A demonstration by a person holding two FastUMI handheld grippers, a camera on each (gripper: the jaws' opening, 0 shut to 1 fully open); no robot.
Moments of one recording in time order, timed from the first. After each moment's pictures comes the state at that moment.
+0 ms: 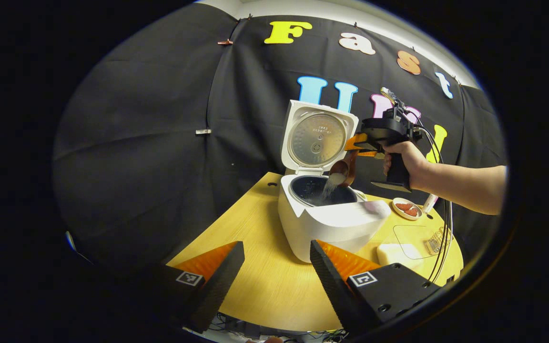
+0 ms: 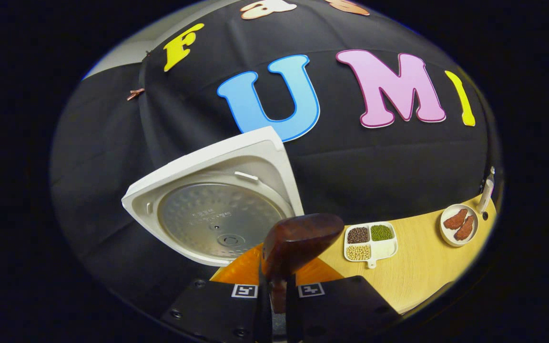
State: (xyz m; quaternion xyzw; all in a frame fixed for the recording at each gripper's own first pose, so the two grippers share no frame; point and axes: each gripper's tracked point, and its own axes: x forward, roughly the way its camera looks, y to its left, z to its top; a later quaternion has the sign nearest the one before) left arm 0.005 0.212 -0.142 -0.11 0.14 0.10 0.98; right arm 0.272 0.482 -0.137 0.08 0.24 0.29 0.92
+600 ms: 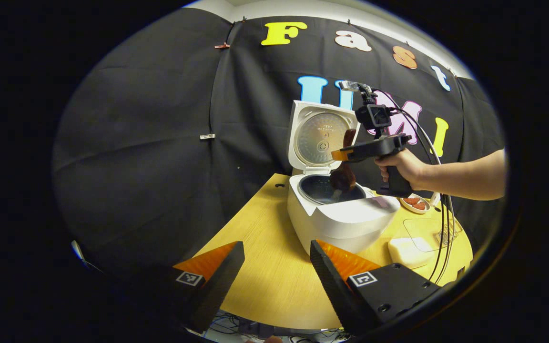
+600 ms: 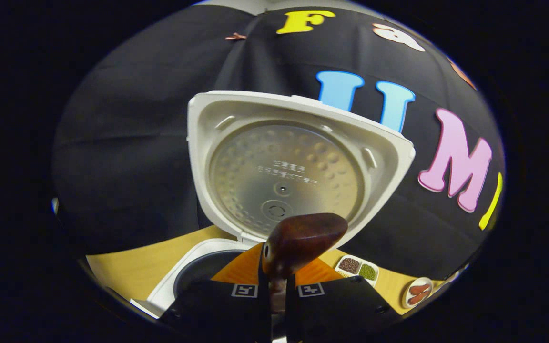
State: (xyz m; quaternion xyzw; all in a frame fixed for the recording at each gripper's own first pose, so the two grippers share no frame) left arm -0.001 0.225 -0.141 -0.08 0.14 0.11 0.98; right arm 0.227 0.530 -0.171 -0.20 0.14 0.41 0.88
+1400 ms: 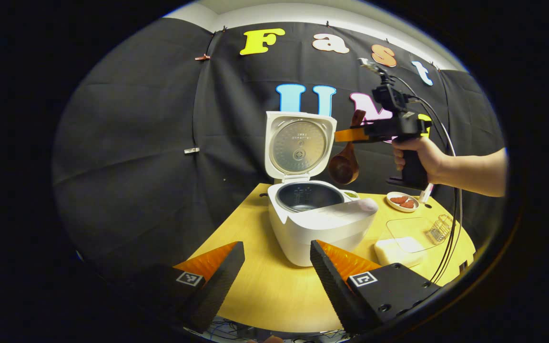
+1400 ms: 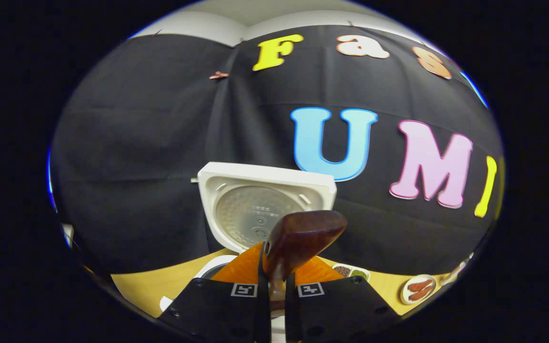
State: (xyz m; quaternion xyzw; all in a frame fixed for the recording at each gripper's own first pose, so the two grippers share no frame) left arm 0.009 0.173 -0.116 -0.05 0.11 0.08 0.99; right arm 0.214 0.420 -0.055 -0.03 0.11 0.38 0.92
